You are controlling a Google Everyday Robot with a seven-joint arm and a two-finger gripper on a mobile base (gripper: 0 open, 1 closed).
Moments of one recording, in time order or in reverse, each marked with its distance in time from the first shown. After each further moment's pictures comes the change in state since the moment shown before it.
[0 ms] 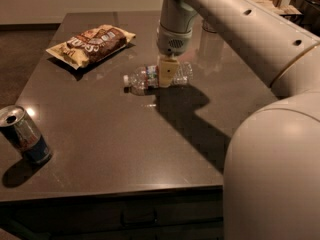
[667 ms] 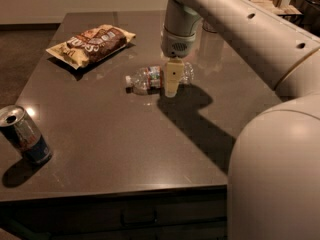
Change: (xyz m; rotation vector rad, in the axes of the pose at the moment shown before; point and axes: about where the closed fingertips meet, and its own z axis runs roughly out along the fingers) arm 0.015 -0.001 0.006 0.010 0.015 0.030
